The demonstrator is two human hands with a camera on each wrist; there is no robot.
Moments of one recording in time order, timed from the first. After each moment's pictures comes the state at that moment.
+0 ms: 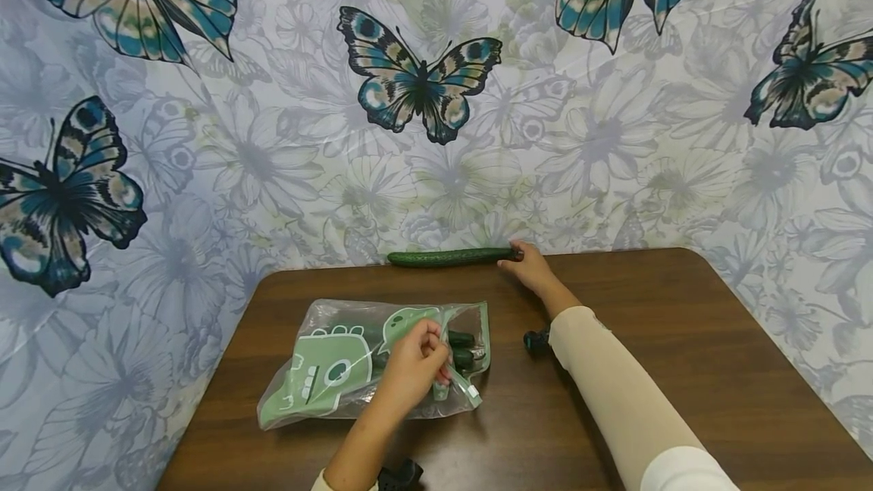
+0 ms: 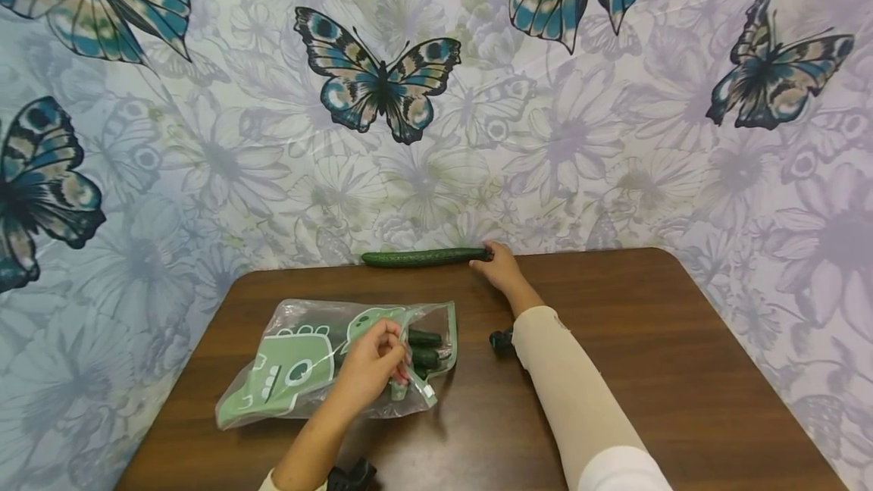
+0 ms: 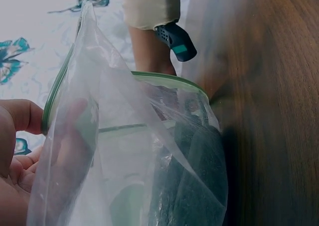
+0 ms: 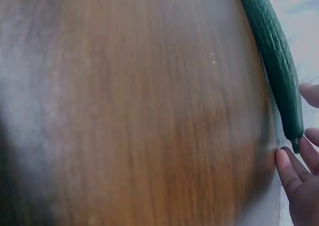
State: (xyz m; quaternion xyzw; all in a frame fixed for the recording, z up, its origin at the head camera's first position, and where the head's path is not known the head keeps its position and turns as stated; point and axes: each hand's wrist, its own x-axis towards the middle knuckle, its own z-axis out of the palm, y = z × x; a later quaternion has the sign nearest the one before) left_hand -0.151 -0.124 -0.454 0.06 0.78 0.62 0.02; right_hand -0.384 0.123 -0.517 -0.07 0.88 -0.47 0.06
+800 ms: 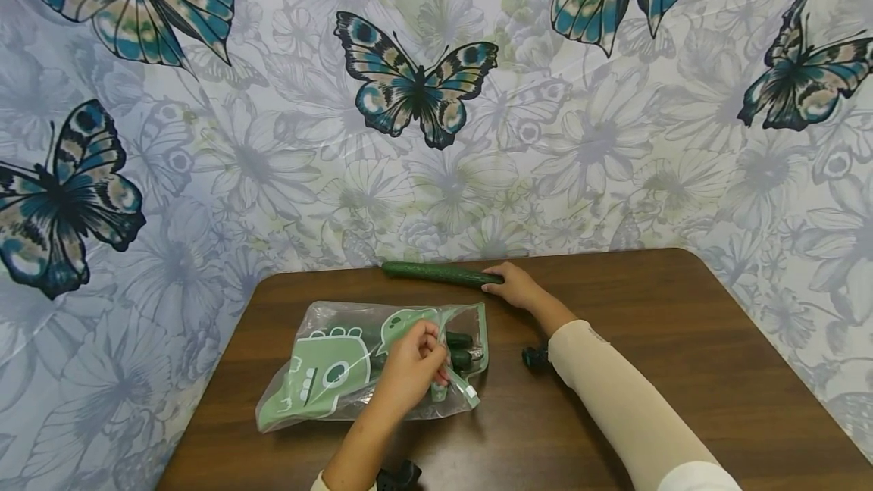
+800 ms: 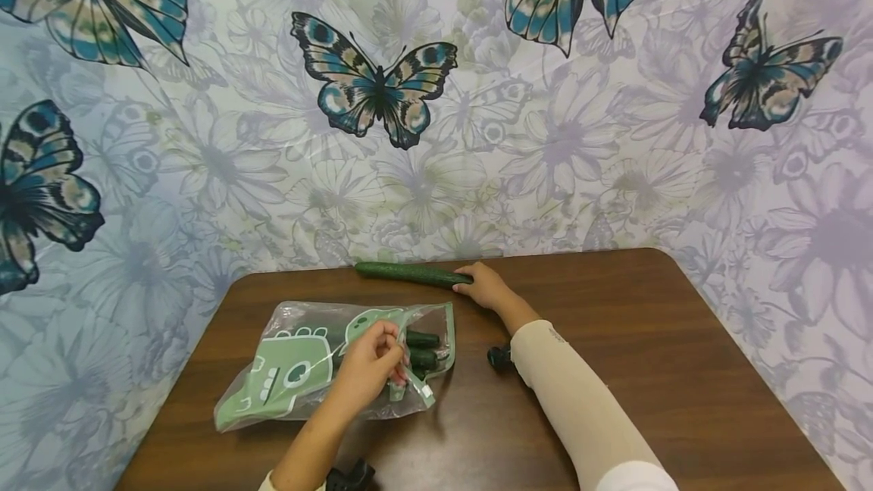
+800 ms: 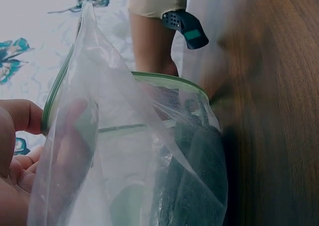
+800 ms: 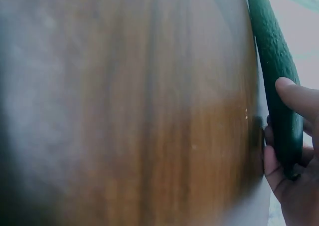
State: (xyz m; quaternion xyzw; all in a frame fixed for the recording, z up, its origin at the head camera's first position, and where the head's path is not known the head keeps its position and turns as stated) left_hand -0.153 -0.125 -0.452 0.06 0.79 0.61 0.02; right_hand -0.362 0.104 -0.521 -0.17 0.92 -0.33 0.11
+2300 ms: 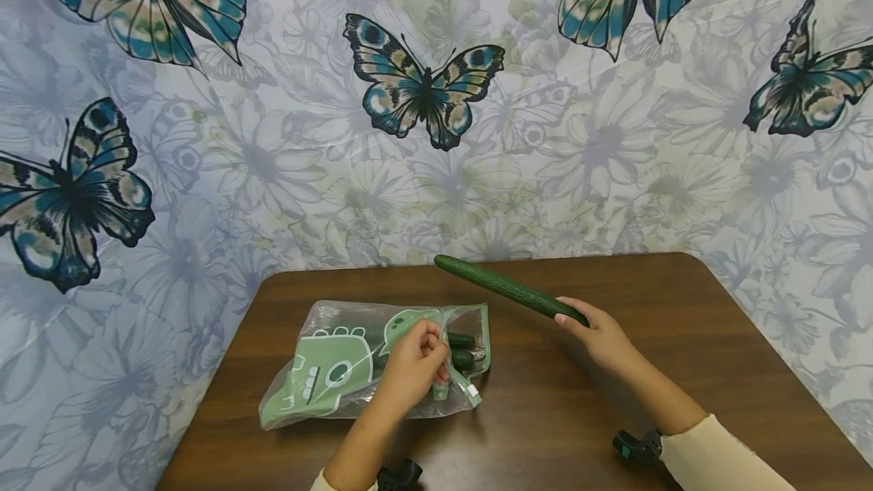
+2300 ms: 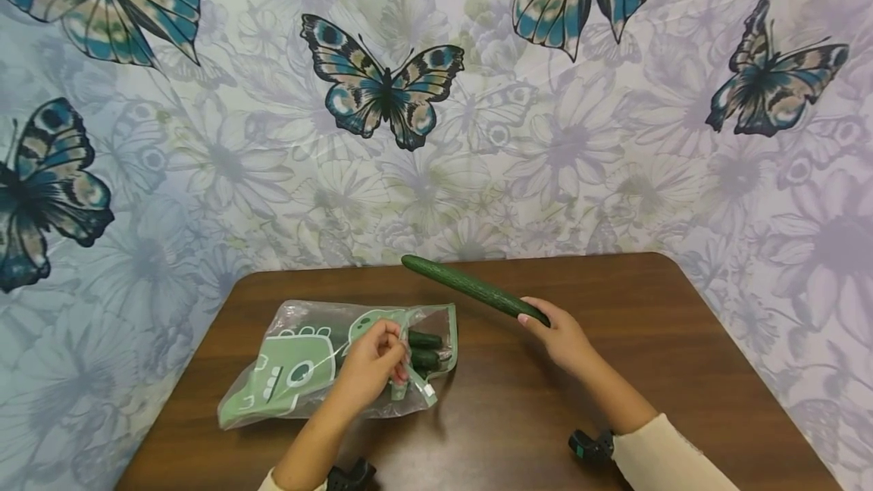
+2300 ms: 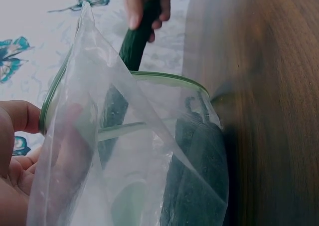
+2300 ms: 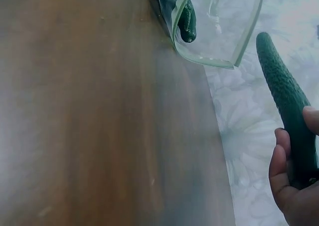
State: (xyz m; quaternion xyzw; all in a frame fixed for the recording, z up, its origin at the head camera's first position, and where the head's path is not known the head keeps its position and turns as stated) left_hand -0.153 -0.128 -0.453 0.06 0.79 0.61 0.01; right_hand -0.219 0.205 -0.482 -0.11 0.88 -0.46 0.05
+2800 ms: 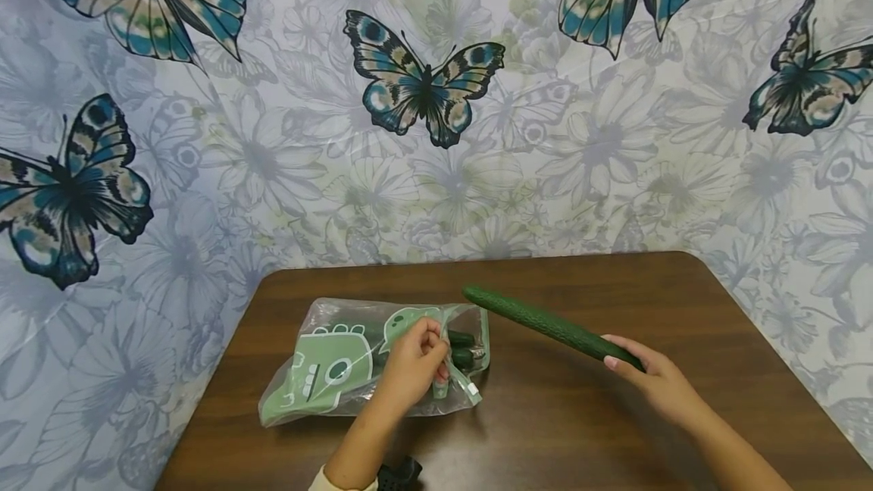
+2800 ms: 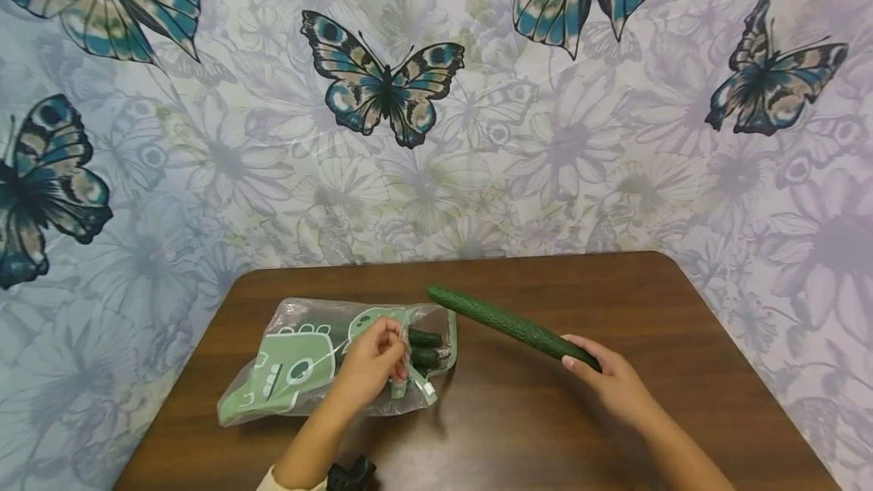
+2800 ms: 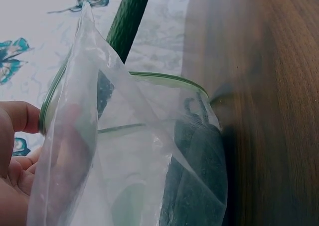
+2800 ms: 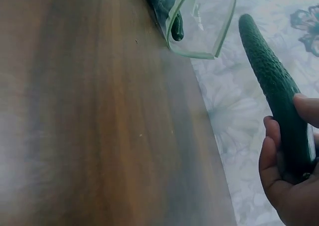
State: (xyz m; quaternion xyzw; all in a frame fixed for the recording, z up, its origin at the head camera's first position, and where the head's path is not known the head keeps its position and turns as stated) left_hand -0.156 -0.126 -0.457 0.05 0.80 0.60 0.00; right_hand -0.147 0.258 -0.478 -0.10 0.88 -0.46 0.06
